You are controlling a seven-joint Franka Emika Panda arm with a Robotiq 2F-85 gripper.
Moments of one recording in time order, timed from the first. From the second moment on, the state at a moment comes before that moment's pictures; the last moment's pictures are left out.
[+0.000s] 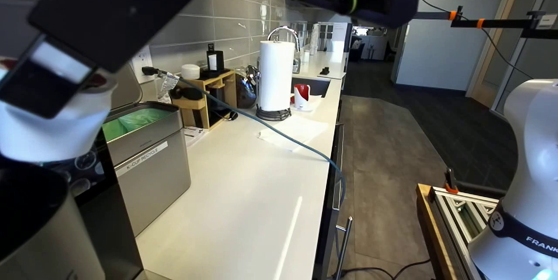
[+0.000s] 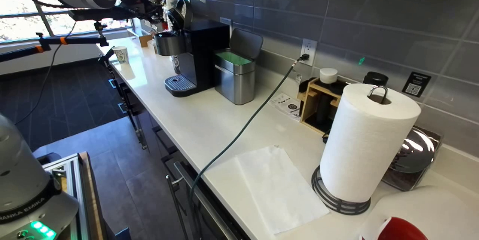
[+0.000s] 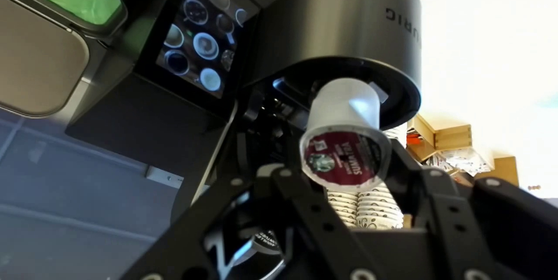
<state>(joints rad) 0.39 -0.21 0.24 -2.24 0.01 2.85 -0.23</state>
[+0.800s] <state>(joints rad) 0.40 -0.02 0.24 -2.07 0.01 2.91 -0.34</state>
